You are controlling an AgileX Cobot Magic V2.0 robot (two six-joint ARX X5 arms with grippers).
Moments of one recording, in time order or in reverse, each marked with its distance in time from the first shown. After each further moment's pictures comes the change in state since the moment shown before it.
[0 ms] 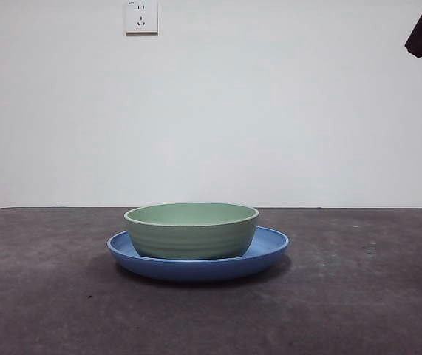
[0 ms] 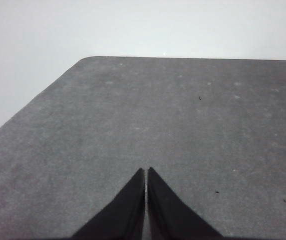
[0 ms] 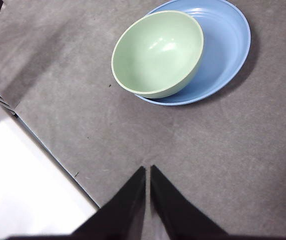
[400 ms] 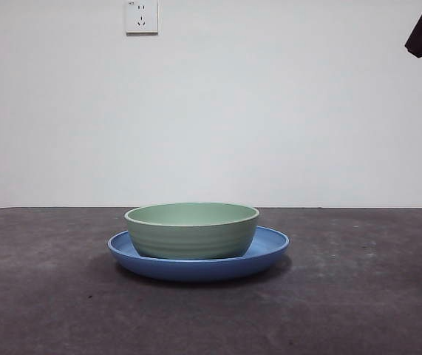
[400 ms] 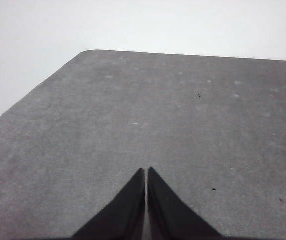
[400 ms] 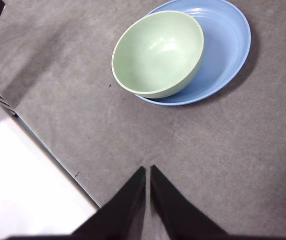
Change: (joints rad) left arm 0.000 0.000 0.000 -0.014 0.000 -0.036; right arm 0.000 0.000 0.000 0.000 0.000 0.000
